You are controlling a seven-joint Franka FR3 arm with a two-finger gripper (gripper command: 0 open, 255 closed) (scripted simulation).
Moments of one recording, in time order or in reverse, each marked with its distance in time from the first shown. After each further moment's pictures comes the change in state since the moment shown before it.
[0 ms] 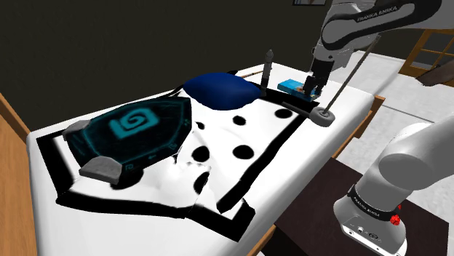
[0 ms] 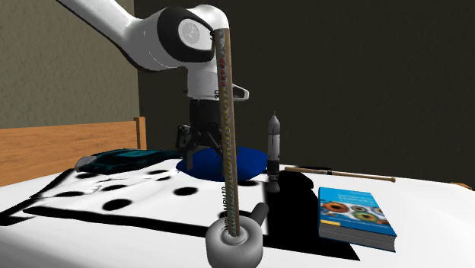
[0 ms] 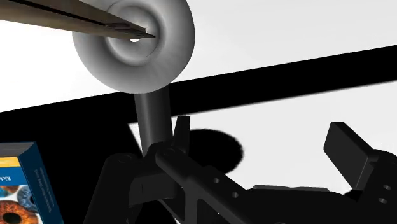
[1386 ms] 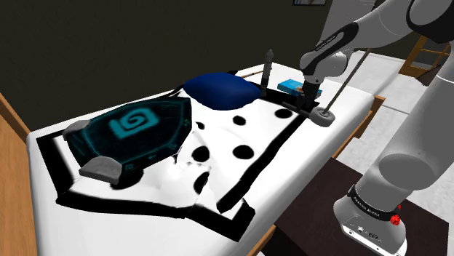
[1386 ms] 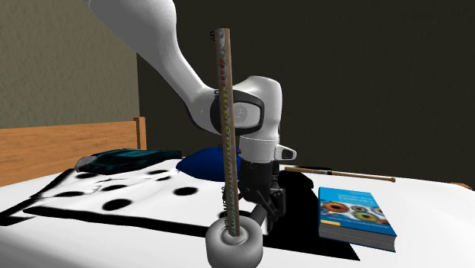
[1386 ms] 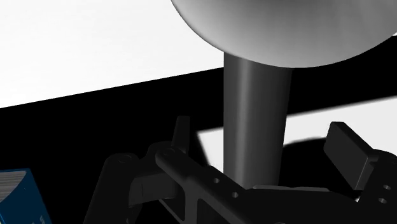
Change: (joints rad) arm 0.008 0.498 -0.177 0.114 0.261 0.348 -0.346
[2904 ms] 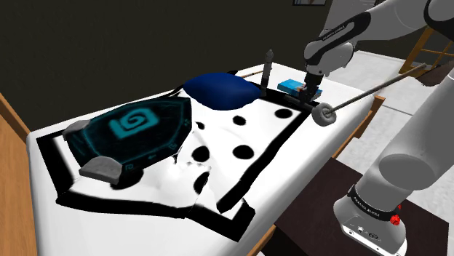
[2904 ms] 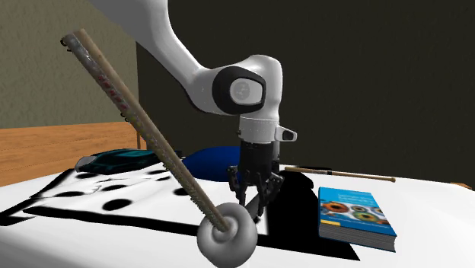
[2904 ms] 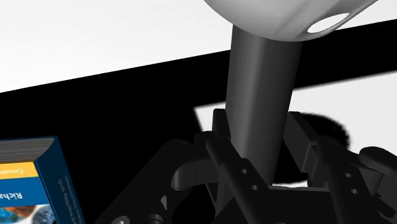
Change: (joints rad) arm 0.003 -0.079 -0.001 0.041 -0.060 -0.105 0.050
